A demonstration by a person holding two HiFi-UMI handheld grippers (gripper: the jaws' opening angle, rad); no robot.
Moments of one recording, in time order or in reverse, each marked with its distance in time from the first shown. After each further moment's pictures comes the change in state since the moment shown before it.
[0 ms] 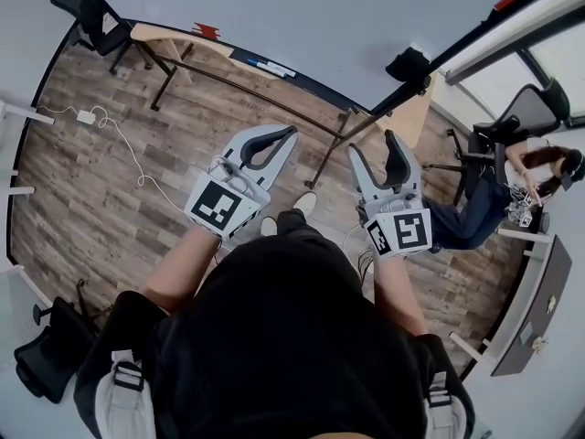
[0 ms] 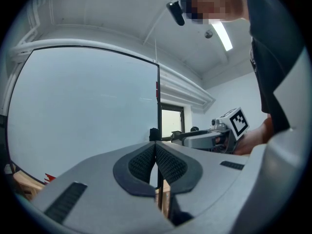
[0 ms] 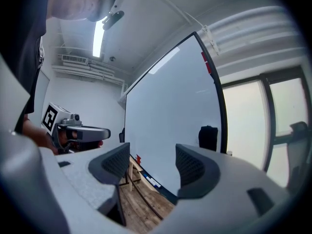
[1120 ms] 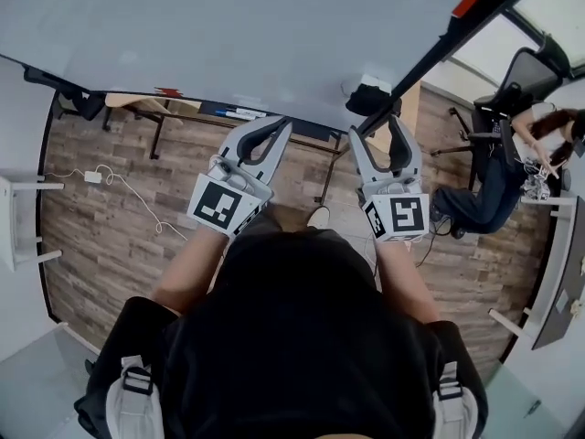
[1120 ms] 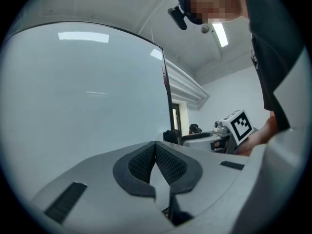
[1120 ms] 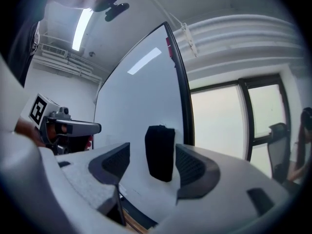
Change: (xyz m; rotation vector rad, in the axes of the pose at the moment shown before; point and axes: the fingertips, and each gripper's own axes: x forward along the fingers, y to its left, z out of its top) left arm 0.174 0.062 0.011 0.065 -0.001 -0.111; right arm 0.074 -0.164 -0.007 0.032 -0.037 -0.268
